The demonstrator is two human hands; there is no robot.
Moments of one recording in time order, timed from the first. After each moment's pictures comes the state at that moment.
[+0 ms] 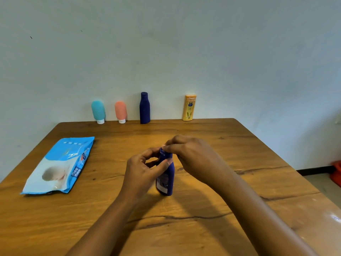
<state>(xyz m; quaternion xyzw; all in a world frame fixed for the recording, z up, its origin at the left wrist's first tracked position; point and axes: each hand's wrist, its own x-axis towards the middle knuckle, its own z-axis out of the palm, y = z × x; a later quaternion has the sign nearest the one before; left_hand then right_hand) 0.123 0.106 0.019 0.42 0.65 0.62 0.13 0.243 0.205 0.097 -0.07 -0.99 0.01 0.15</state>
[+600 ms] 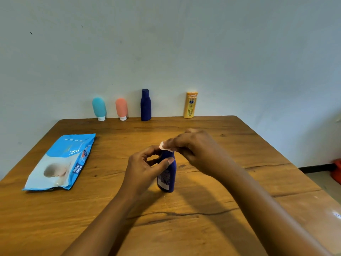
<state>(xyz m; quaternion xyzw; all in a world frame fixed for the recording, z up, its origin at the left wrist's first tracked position) 0.117 0.105 0.015 0.44 0.65 0.60 0.14 0.248 0.210 0.103 -0.08 -0.98 0.11 0.17</state>
